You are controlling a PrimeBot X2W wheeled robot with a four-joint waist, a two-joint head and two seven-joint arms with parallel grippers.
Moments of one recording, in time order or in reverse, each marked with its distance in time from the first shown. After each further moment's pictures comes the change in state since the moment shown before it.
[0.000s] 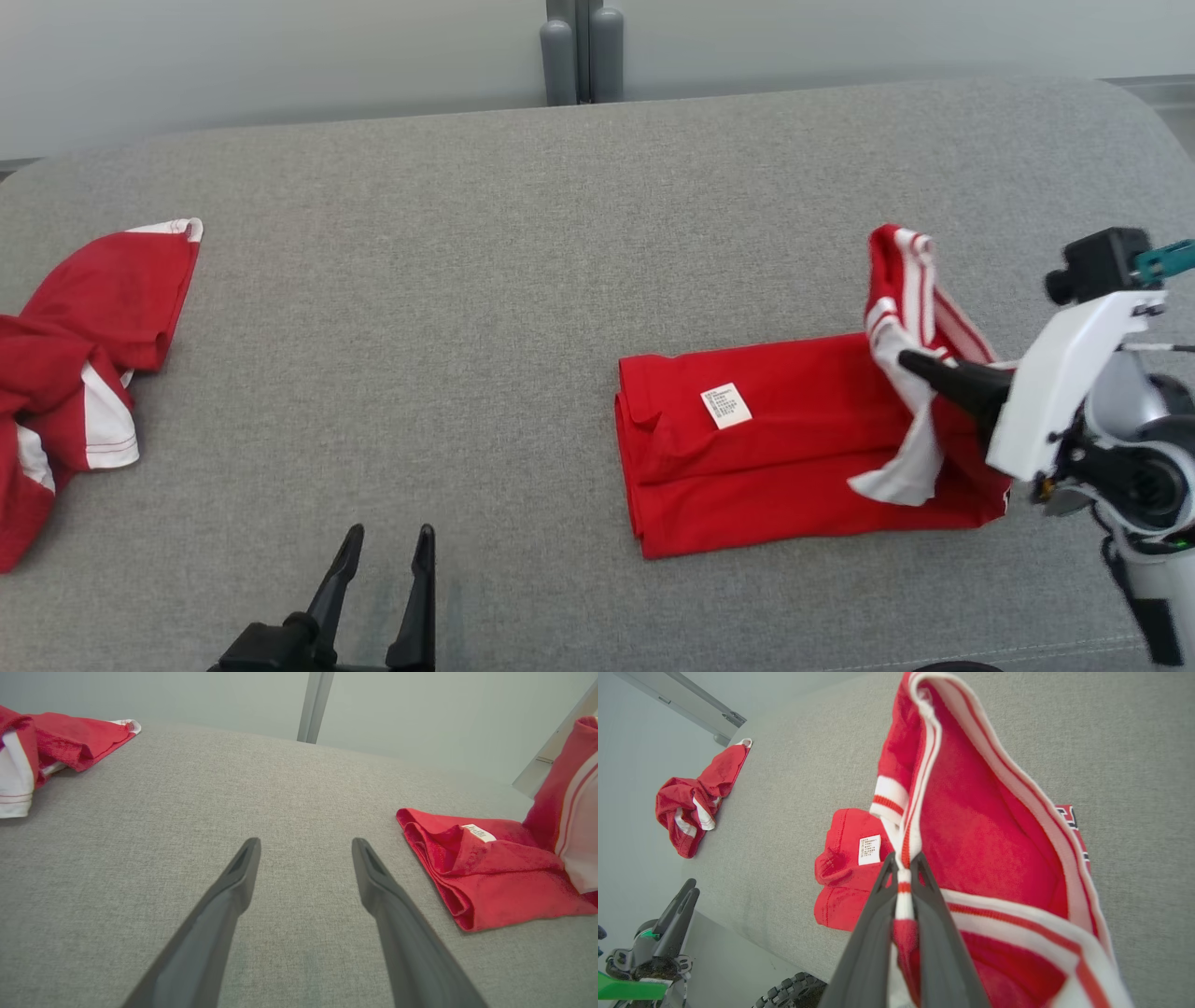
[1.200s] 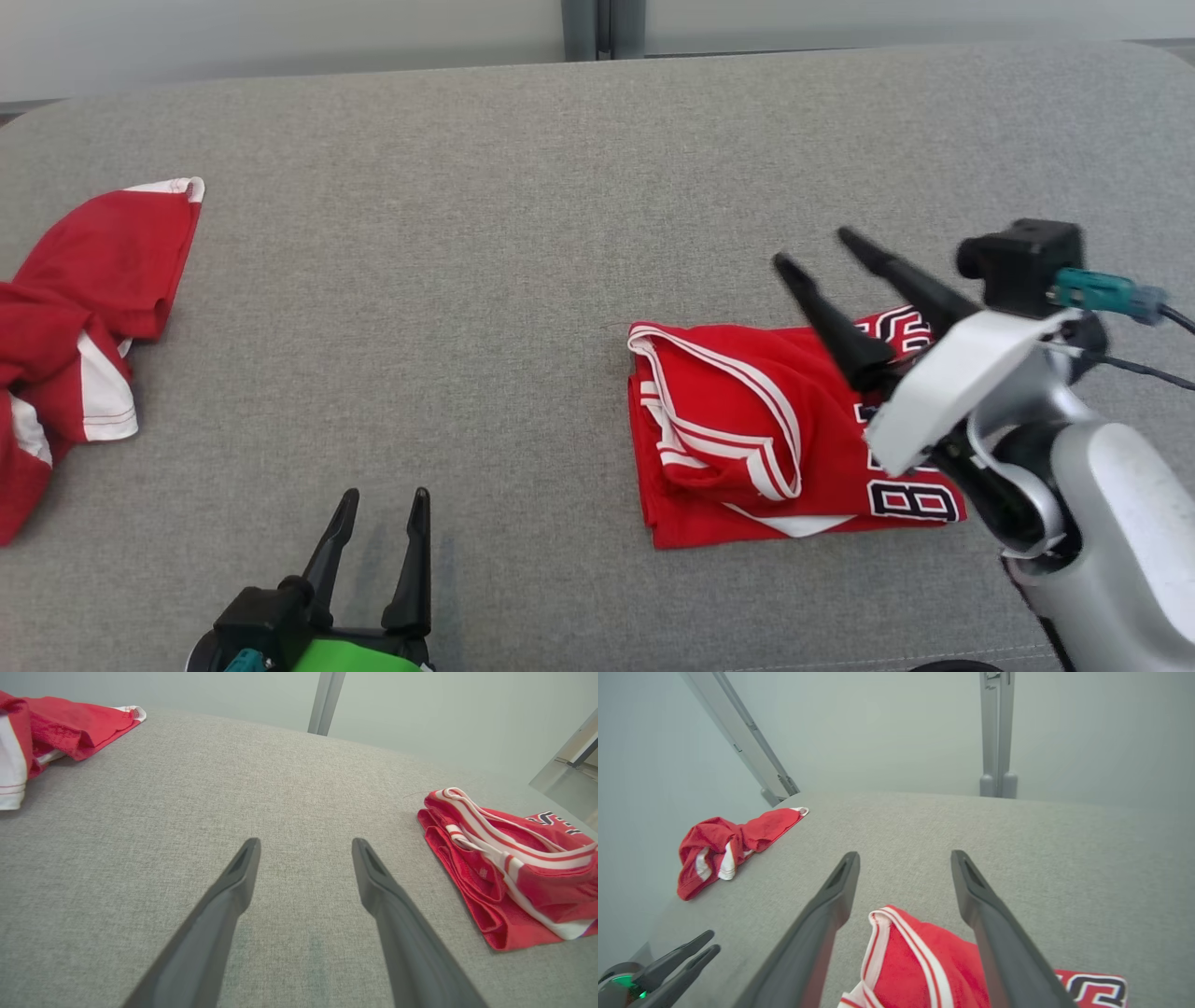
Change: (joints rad) left arm -0.084 -0.012 -0.015 0.057 0.006 0.000 0.000; right arm -0.055 0.146 0.313 -0.058 -0.236 0.000 -0.486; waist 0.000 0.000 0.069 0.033
